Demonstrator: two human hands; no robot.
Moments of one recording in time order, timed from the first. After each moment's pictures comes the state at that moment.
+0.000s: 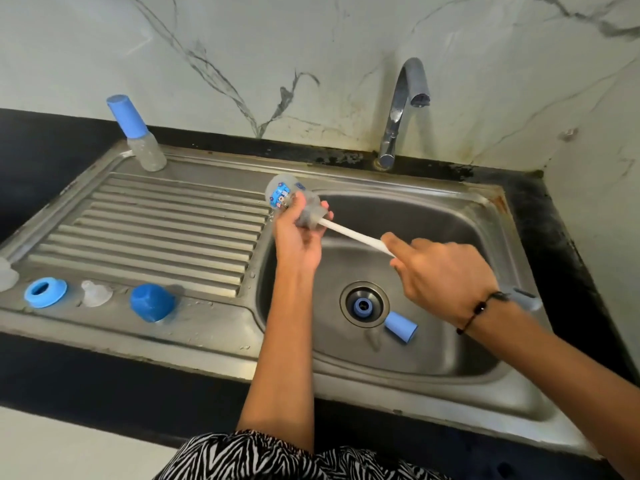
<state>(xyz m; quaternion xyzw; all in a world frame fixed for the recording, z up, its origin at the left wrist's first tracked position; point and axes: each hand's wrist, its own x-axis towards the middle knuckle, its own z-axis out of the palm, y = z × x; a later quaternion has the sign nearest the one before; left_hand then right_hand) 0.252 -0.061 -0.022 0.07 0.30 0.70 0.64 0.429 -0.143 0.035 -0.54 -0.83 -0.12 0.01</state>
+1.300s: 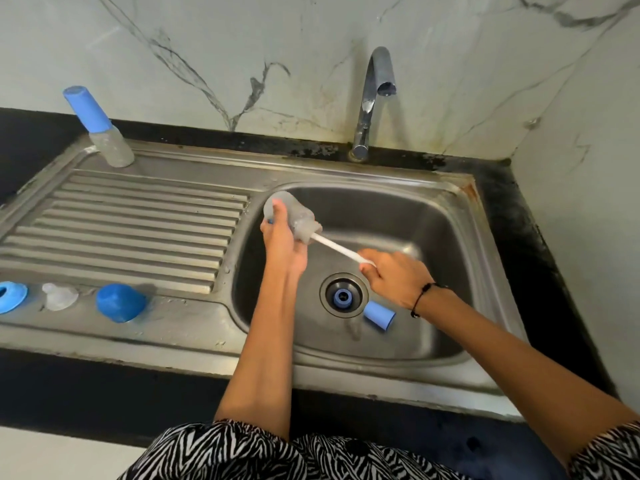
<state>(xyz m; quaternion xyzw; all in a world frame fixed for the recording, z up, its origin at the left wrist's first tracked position) 0.271 -0.056 -0.055 0.08 0.41 0.67 0.62 0.442 -0.121 -0.027 -0.62 -0.78 0.13 0.00</state>
